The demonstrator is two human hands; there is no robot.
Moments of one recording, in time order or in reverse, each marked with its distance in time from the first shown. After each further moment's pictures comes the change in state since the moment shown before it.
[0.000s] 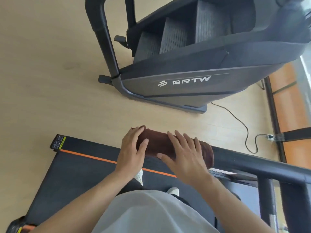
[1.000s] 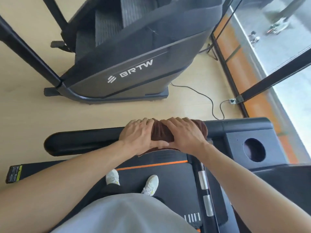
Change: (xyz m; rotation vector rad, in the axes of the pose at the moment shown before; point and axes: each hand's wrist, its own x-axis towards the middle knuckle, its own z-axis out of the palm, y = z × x) left_hand 0.005 0.156 0.208 0.983 -0.462 0.619; right_hand -0.055 0.261 -0.022 -0.217 0.156 -0.145
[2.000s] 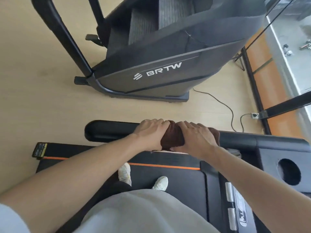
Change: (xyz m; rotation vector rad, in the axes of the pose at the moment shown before) left_hand -0.027 -0.058 -0.004 -0.054 -0.070 0.057; right_hand 0.041 -0.065 -0.018 0.012 -0.163 0.066
